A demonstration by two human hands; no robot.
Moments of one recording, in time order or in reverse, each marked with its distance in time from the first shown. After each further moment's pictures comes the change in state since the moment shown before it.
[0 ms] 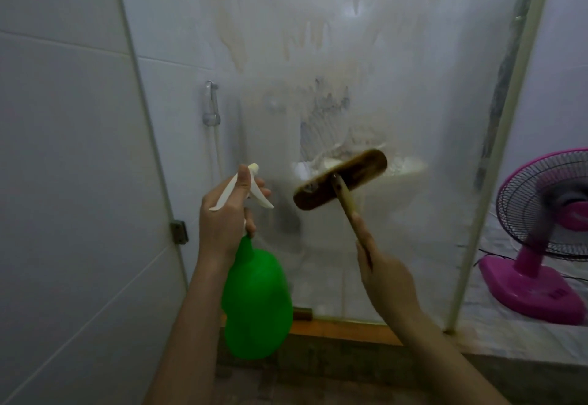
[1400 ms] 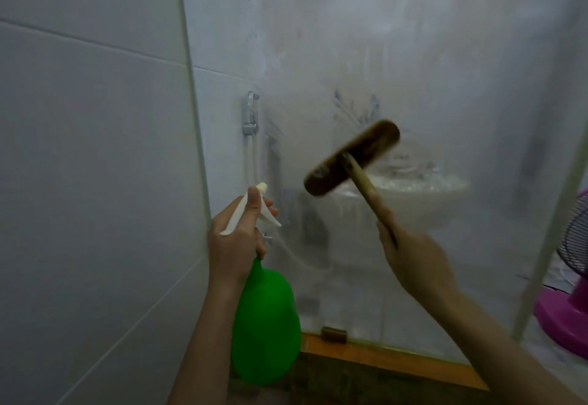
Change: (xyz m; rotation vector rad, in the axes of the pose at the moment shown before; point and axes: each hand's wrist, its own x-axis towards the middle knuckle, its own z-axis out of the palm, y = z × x) left_hand 0.009 -0.008 -0.055 0.031 0.096 0.064; right_hand 0.063 -0.056 -0.017 -0.091 0.014 -0.174
